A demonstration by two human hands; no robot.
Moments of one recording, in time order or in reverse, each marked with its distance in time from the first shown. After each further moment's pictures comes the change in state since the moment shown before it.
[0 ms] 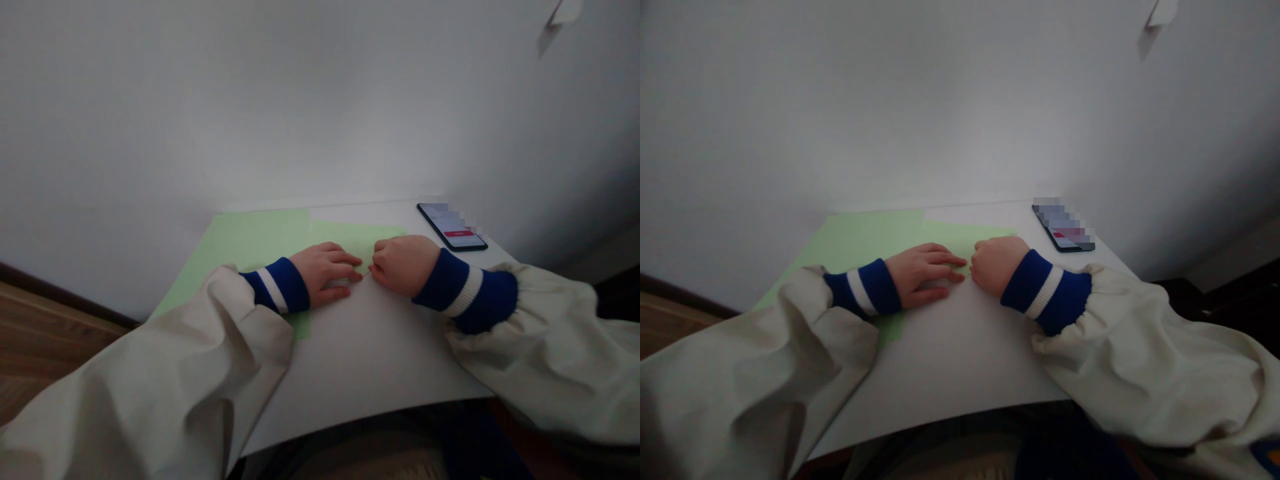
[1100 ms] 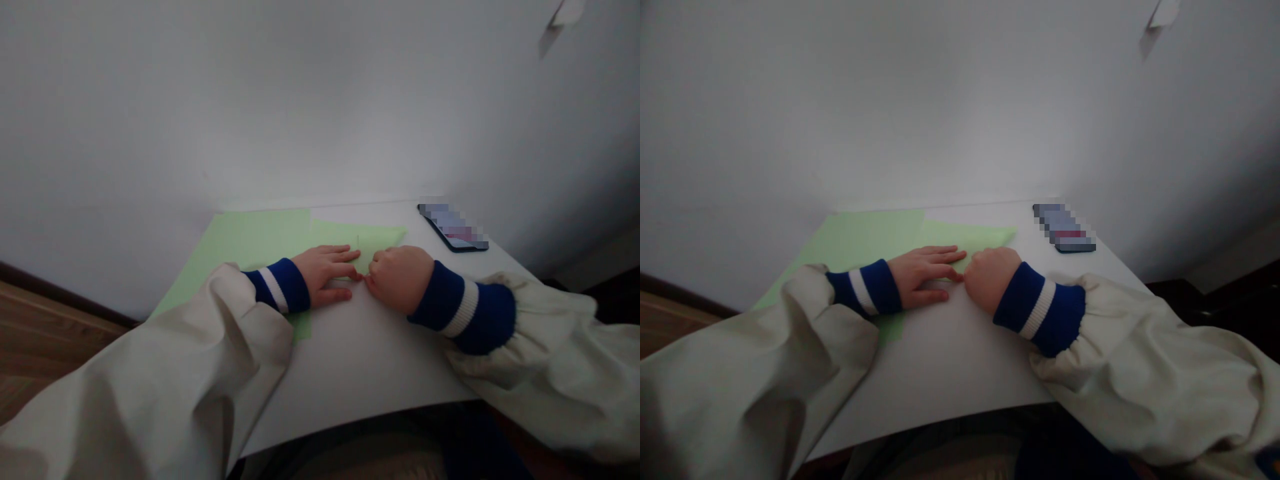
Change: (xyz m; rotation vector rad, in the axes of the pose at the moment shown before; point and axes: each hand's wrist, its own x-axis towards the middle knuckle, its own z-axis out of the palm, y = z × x) left_hand 0.005 -0.005 0.000 -0.065 -0.090 -0.127; right_hand -0.004 -0.011 -0.005 0.018 -0.031 -0.019
